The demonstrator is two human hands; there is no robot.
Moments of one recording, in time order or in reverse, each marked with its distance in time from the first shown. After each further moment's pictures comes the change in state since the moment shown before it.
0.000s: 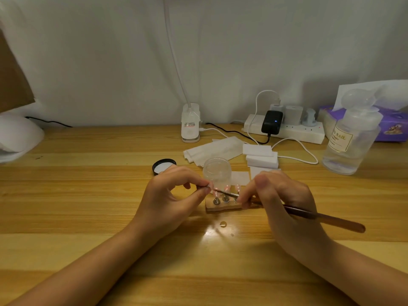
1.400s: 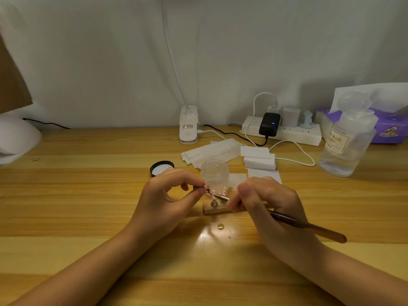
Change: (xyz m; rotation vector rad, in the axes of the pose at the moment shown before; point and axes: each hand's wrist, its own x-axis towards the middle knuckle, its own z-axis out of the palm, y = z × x) left_hand 0.000 -0.001 0.000 -0.005 0.022 -0.021; right_hand -0.001 -0.003 0.005 -0.022 -0.054 -0.018
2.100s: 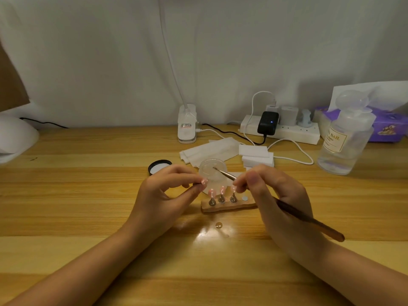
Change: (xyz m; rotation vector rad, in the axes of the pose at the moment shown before) left_hand 0.001 0.002 0.002 -0.008 0.021 0.010; right_hand 0.003 0.001 -0.006 0.045 0.078 0.087
